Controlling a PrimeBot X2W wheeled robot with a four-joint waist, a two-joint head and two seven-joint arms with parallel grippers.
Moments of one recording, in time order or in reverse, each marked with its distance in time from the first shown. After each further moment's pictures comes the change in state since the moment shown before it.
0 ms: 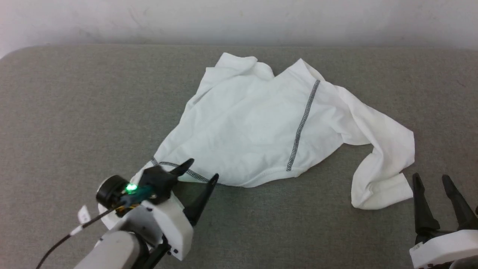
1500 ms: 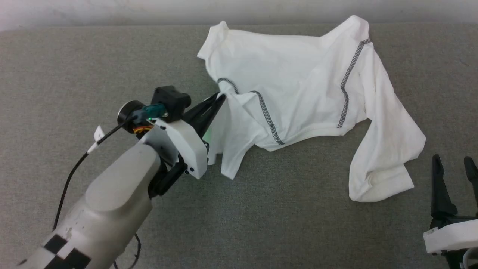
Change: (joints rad) left arm -0.546 -0.144 -0.259 0.594 -0.156 -0.141 -0.205; right arm -0.056 0.000 -0.053 -0.034 -0.027 0.000 -0.018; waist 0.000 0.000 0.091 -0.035
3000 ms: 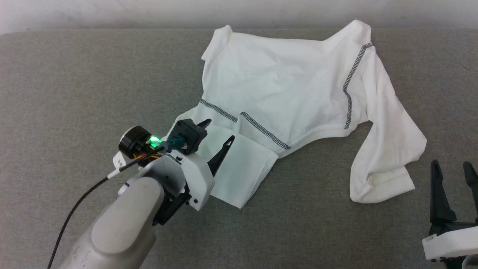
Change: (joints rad) left arm 0.265 -0.035 0.239 -0.274 0.330 -0.001 0.237; right arm 0.034 0.000 0.006 -0.012 -0.012 0.000 -0.025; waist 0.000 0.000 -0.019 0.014
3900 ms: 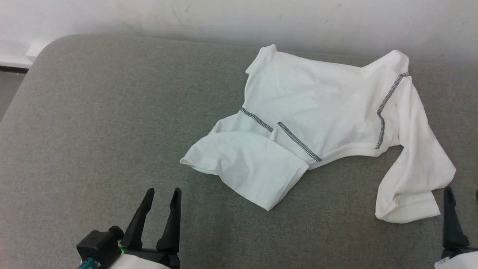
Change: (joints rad) left arm 0.653 -0.116 0.335 -0.353 -0.208 0.160 -0.383; right arm 0.100 0.000 -0.064 -0.026 0.032 0.000 0.036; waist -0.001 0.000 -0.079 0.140
